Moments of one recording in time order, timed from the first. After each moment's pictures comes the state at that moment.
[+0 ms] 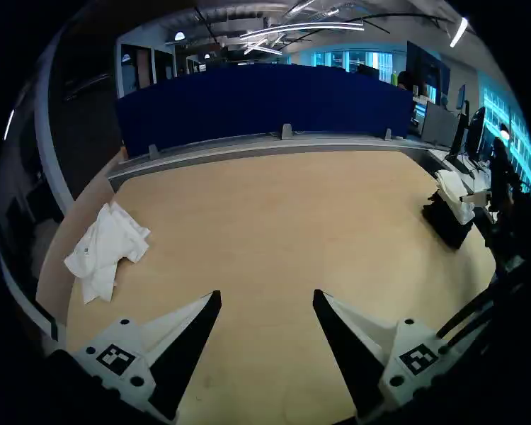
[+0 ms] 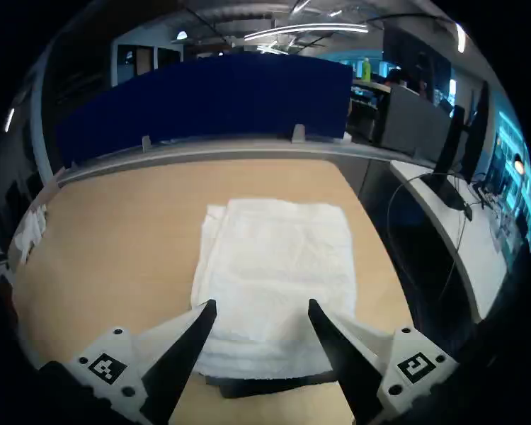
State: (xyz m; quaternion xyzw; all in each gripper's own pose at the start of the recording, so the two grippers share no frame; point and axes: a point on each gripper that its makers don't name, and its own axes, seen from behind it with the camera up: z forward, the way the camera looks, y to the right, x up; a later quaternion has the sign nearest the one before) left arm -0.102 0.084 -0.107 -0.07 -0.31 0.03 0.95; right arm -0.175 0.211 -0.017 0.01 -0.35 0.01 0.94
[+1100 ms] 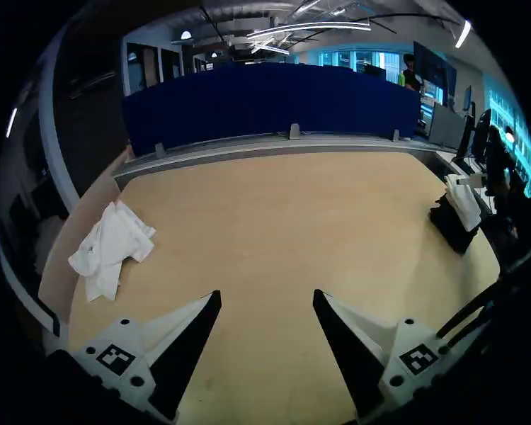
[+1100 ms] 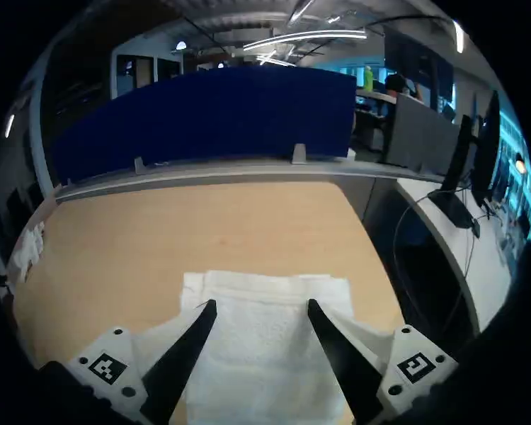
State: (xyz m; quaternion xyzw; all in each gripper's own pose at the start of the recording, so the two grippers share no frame) left arm -0.101 0.079 -0.100 -0.05 -0.31 0.03 0.95; right arm -0.152 0.221 0.062 0.01 -0.32 0.02 0.95
